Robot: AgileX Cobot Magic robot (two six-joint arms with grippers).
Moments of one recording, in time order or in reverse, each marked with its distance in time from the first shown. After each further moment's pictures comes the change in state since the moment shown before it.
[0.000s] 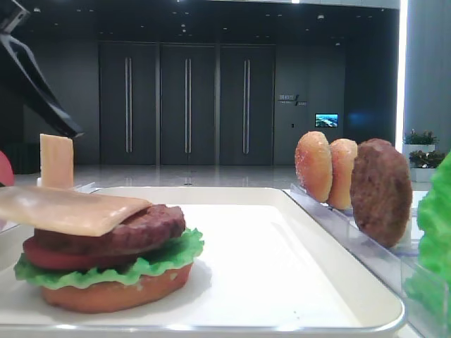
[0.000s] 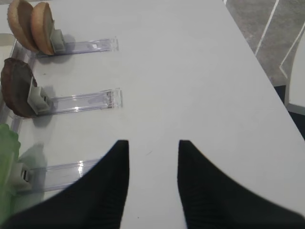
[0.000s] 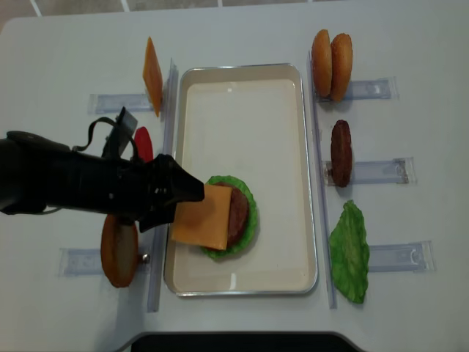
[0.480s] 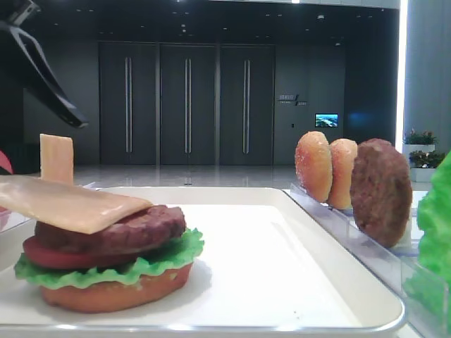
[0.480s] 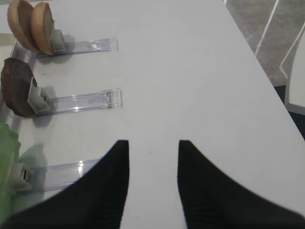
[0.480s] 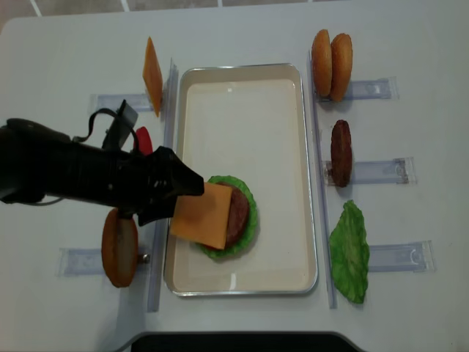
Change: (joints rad) left arm 0.000 0.000 -0.058 0.078 0.014 -0.100; right arm 0.000 0.000 0.000 0.000 0.000 0.000
